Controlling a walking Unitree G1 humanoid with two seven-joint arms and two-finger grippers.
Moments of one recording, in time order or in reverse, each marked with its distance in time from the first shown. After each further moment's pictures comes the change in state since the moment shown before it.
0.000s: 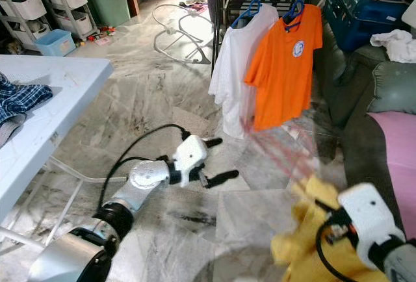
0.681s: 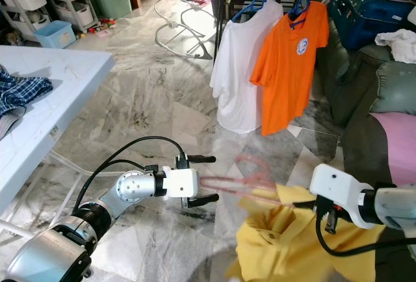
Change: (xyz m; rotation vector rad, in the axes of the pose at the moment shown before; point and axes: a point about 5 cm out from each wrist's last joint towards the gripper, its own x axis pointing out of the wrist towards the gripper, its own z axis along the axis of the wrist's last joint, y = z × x) left arm -0.025 -0.011 -0.020 0.373 0.123 -0.191; right arm 0.040 -0.026 0.041 -0.421 0.054 0.525
